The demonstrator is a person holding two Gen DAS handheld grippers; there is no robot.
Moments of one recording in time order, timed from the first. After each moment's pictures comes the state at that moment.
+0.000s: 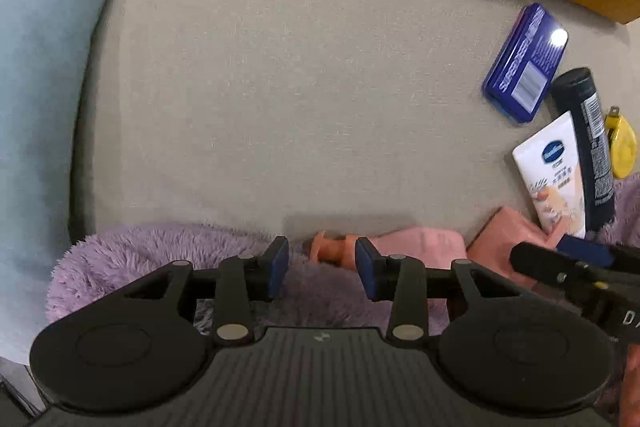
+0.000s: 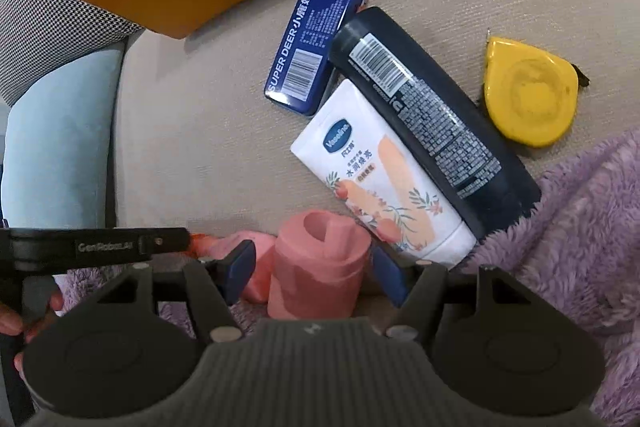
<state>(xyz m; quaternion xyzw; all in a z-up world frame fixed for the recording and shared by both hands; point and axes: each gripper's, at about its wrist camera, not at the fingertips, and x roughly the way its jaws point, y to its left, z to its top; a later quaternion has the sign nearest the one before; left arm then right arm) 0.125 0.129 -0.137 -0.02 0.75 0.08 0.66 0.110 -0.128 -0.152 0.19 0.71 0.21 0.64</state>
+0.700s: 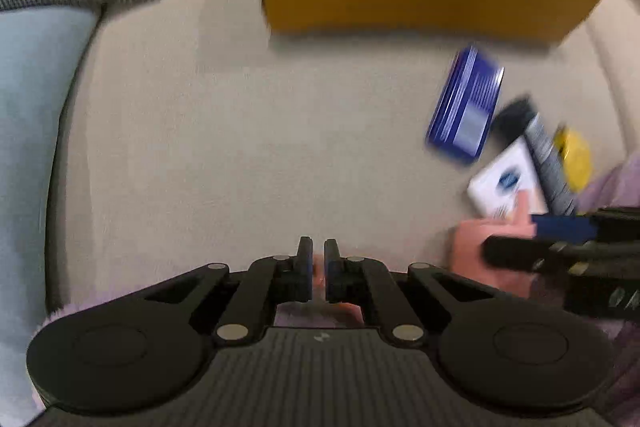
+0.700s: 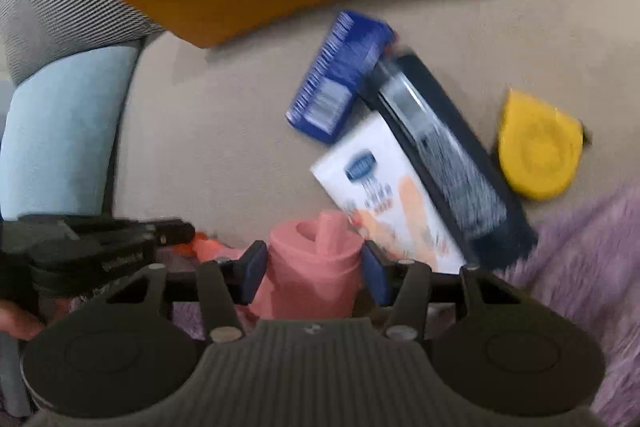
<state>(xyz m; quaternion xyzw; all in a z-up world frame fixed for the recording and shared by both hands) 0.120 0.122 -0.114 -0.01 0.64 0.00 0.77 0.113 -0.106 -0.119 0.13 0.66 0.24 0.70</state>
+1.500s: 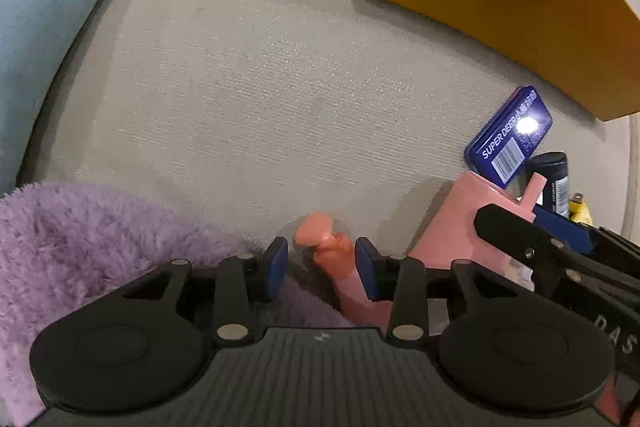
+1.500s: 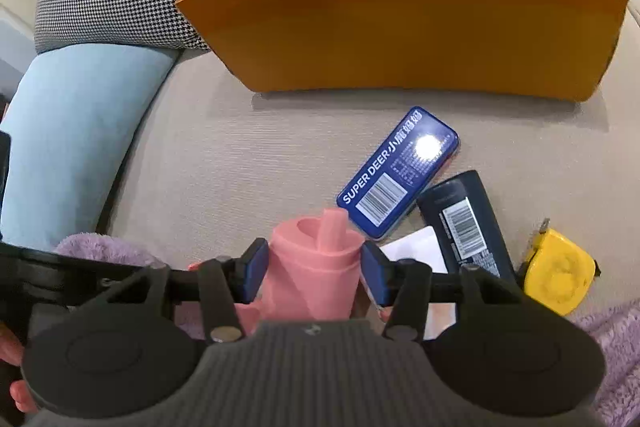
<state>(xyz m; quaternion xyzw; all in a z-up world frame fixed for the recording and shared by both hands) 0.121 0.147 -0.139 -0.16 0.68 0.10 0.70 0.132 -0.074 -0.106 0.07 0.61 0.27 0.74</state>
